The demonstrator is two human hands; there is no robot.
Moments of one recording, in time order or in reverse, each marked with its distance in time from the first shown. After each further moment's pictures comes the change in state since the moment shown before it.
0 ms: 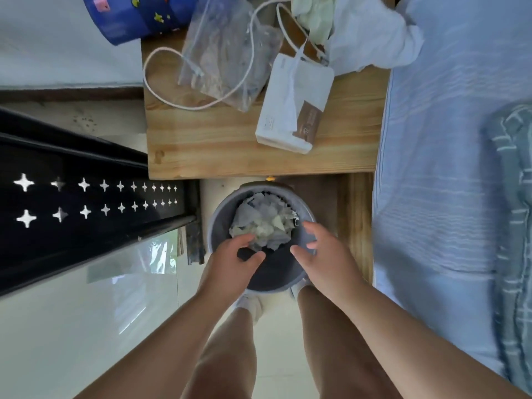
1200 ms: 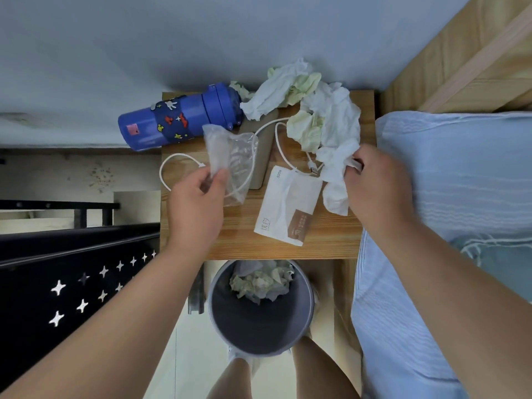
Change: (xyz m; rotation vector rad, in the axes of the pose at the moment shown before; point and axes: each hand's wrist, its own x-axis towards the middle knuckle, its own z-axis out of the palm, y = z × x) left_hand 0.074 0.199 -0.145 -0.270 0.495 0.275; right_hand 0.120 -0.147 -0.197 -0.239 0.607 -0.340
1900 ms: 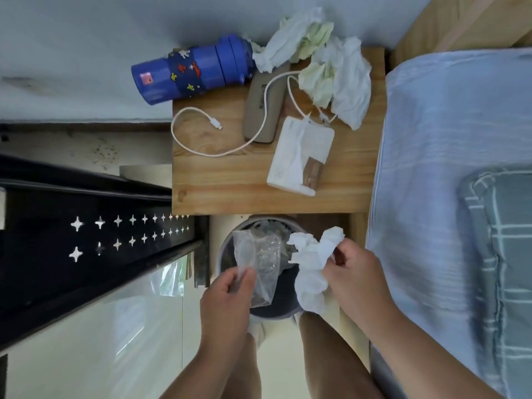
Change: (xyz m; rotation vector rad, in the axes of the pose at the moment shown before) left_hand -0.199 -0.123 -0.005 -0.072 -0.164 -0.371; right_hand -0.214 0.002 0.029 0.416 -0.389 0.355
